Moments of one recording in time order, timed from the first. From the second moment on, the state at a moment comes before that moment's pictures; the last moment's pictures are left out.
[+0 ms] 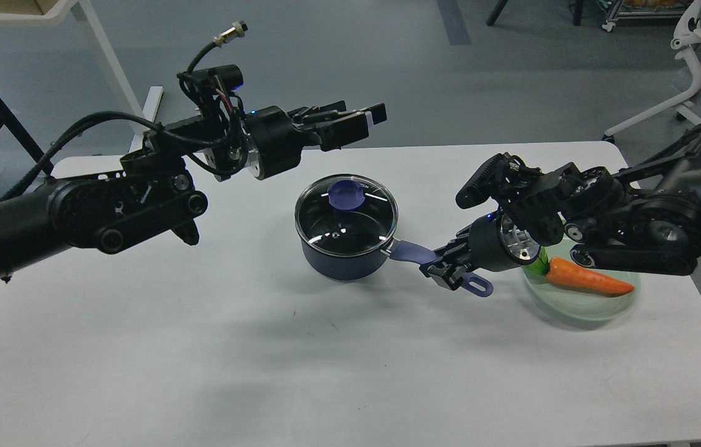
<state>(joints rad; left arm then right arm) -1.15 0.36 -0.09 -1.08 1.37 0.10 -0.37 1.60 -0.37 -0.76 1.30 -1.21 0.13 0.26</state>
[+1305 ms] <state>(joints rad) -1.09 0.21 0.16 -0.80 1.56 0.28 -0.39 1.60 -0.36 -0.76 1.29 -1.22 0.13 0.26</state>
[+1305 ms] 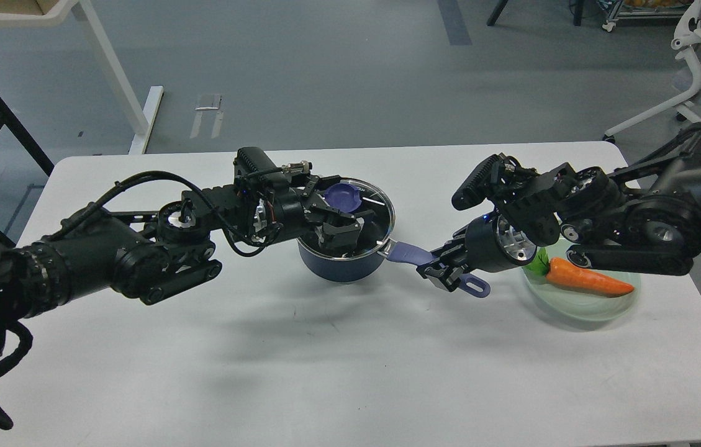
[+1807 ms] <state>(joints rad) -1.09 0.21 0.16 -0.79 1.56 0.29 -0.39 1.60 -0.36 -0.76 1.29 -1.22 0.13 0.26</state>
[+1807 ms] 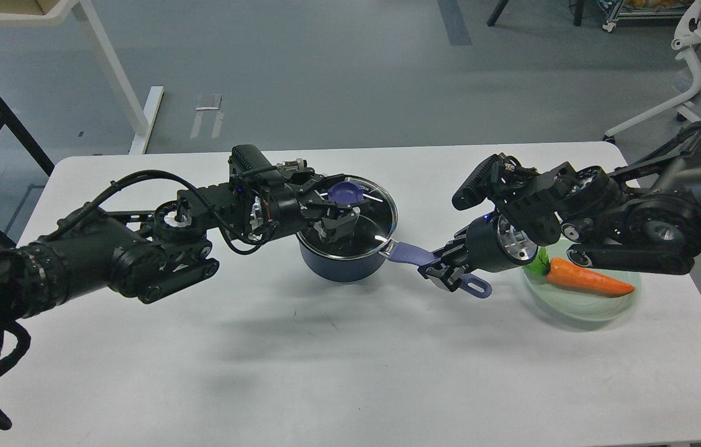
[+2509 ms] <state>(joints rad) -1.08 0.65 0.17 -0.87 1.44 0.28 -0.48 1.60 -0.37 -0.76 1.30 -1.22 0.13 0.26</state>
